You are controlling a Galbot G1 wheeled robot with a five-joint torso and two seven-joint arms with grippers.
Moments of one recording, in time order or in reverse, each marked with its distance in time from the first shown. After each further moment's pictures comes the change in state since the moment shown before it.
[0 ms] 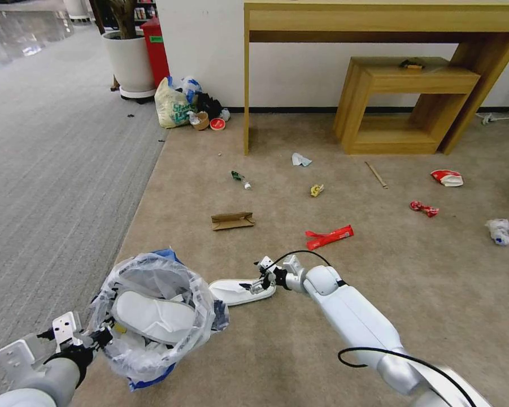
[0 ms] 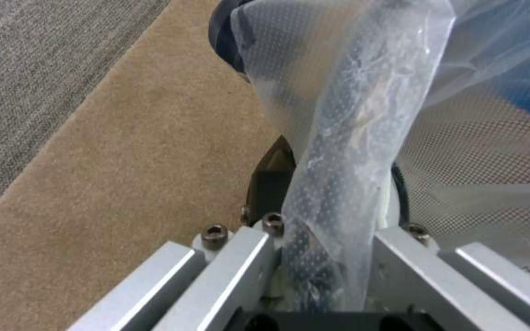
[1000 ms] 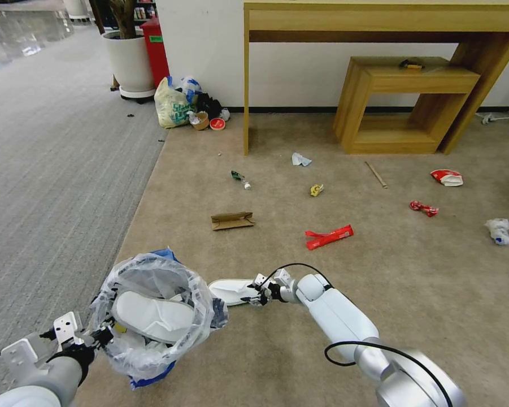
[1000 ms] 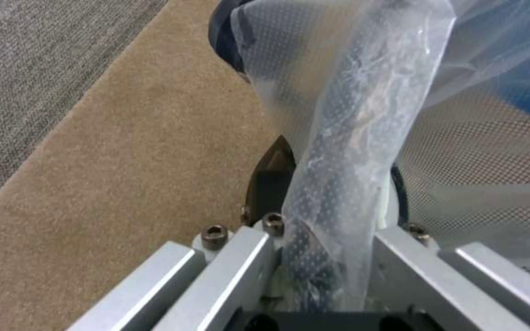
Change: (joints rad) left arm -0.017 -0.009 0.011 0.017 0.011 0.000 -0.001; right arm 0.046 0.123 0.074 -0.258 -0.195 0.109 -0.013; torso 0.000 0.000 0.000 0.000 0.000
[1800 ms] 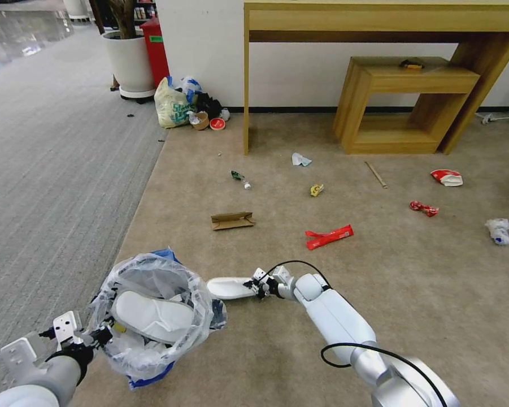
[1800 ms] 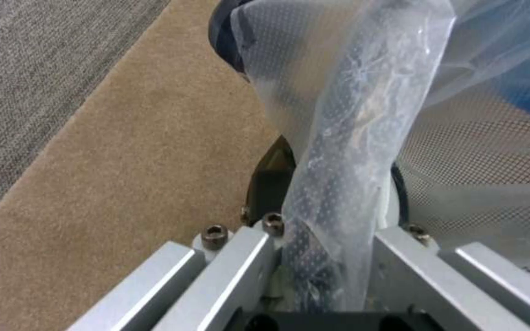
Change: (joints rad) left arm 0.001 0.022 -0.008 0.006 -0.004 0.000 0.011; right arm -0.065 -0.019 0.079 0.159 -0.008 0.019 0.089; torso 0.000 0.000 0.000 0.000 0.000
